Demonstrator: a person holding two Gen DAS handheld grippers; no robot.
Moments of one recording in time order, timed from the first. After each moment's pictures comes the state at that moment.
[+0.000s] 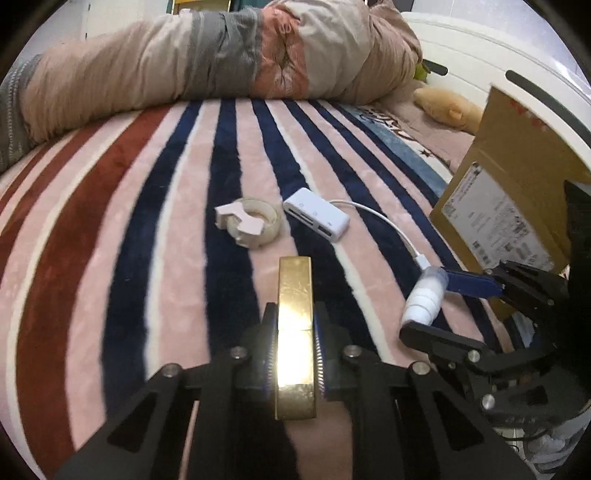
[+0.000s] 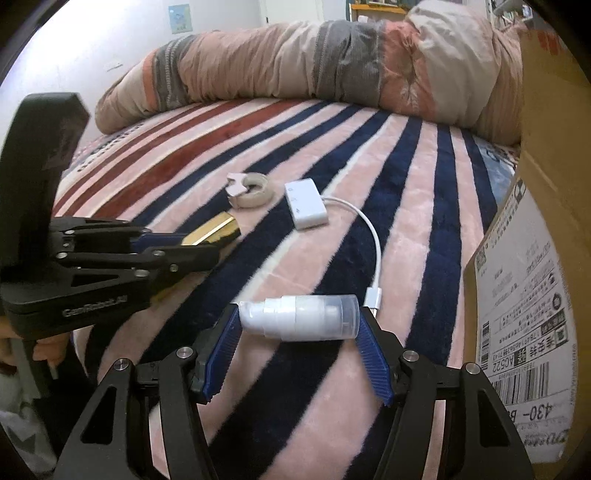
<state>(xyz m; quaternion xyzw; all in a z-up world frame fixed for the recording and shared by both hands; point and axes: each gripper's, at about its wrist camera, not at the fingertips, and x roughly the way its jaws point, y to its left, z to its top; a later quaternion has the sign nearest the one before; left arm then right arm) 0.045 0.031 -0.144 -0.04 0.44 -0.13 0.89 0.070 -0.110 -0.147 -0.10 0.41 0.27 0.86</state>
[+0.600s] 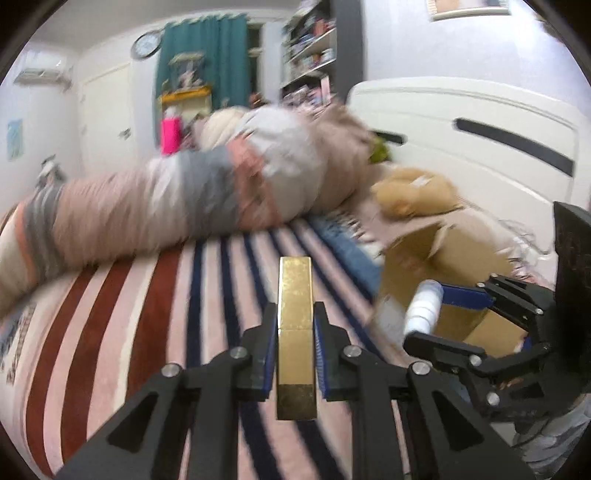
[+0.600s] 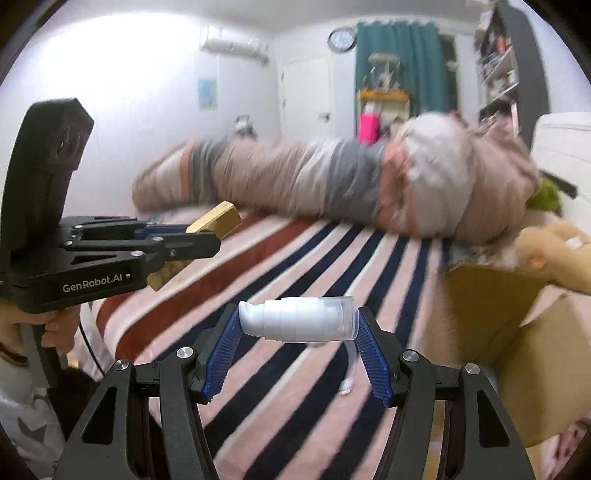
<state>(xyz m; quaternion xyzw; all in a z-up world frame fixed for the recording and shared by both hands) -0.012 -0.007 0.043 0.03 0.27 -0.15 0.95 0.005 -0.159 0.001 -0.06 0.24 0.29 0.92</state>
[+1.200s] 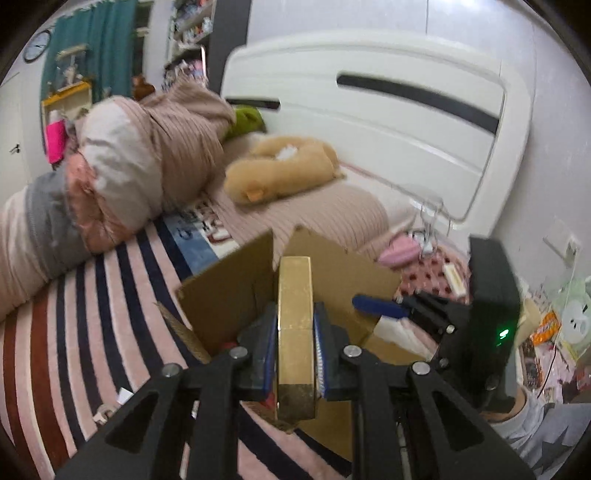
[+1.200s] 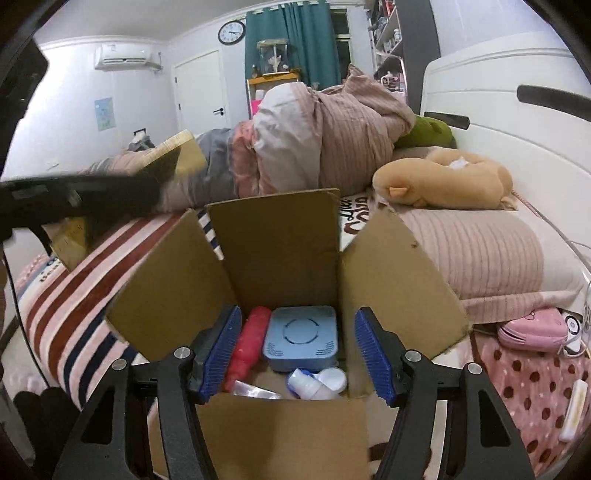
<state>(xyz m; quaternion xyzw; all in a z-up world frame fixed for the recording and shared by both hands) 0.038 -0.195 0.051 0.08 0.35 -0.33 0.87 0.028 -0.315 -0.034 0.00 0.29 0.12 0.95</state>
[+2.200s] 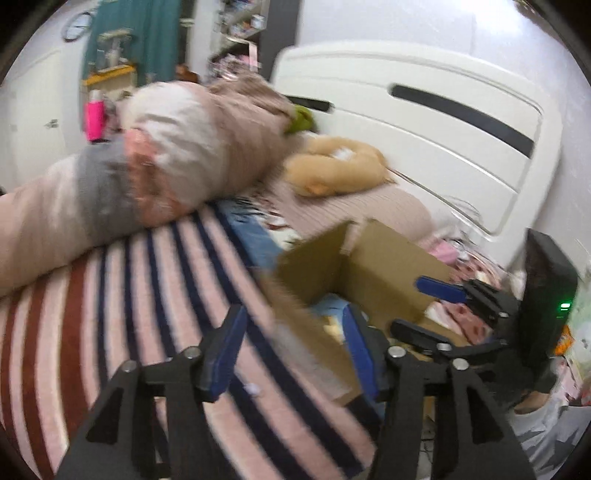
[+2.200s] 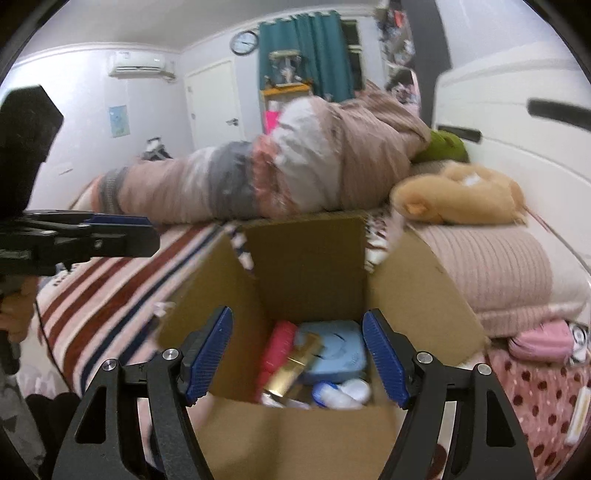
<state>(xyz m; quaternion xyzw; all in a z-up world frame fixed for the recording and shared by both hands) 0.035 -0.091 0.053 0.04 0.34 -0.25 0.91 0.016 -0.287 -0.010 0.00 0.27 0.16 0.95</state>
